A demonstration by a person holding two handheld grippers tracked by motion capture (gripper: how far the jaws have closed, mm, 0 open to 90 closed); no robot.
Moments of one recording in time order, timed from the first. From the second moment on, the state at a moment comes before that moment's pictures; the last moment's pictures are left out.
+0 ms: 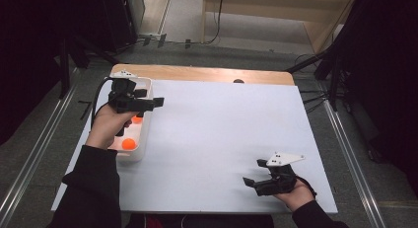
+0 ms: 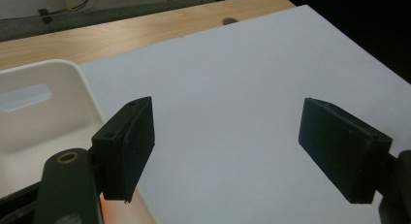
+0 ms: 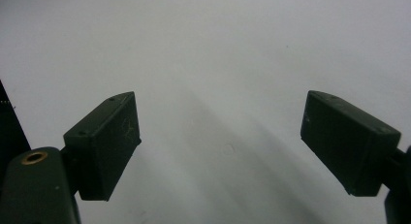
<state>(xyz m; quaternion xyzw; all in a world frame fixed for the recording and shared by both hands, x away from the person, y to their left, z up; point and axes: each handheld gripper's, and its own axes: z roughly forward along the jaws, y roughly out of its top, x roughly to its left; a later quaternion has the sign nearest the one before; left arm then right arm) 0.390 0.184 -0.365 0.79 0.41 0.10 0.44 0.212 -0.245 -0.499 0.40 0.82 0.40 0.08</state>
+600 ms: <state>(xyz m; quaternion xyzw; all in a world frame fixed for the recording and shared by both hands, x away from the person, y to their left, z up) 0.358 0.164 -0.370 0.82 0.34 0.08 0.46 0.212 -0.245 -0.499 0.40 0.82 0.40 0.08</state>
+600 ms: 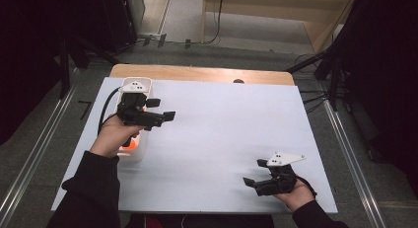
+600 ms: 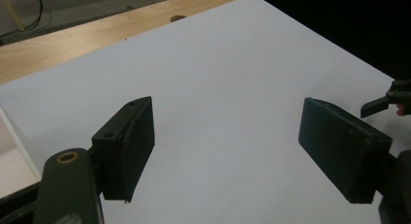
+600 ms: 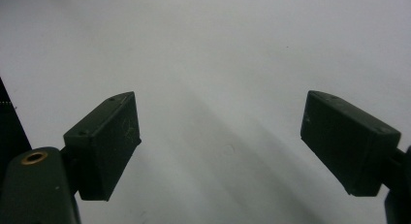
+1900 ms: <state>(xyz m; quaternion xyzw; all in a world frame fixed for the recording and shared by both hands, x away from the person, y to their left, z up) 0.306 0.156 -0.412 0.83 0.28 0.08 0.47 0.213 -0.244 -0.499 0.40 0.82 0.40 0.08</state>
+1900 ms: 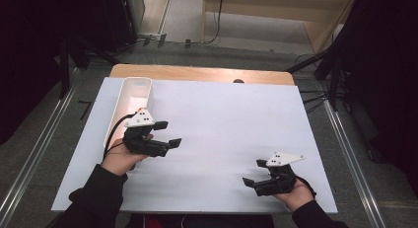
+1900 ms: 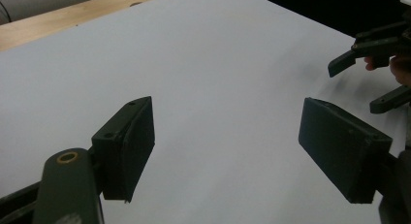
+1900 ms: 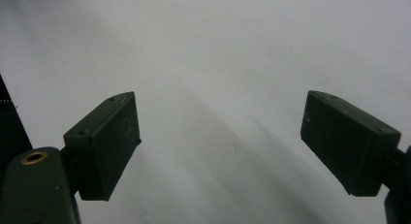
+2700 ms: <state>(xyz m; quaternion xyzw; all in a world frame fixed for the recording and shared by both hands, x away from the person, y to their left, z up) 0.285 0.158 -0.444 0.85 0.24 0.07 0.46 0.213 -0.244 -0.499 0.40 0.82 0.40 0.08</state>
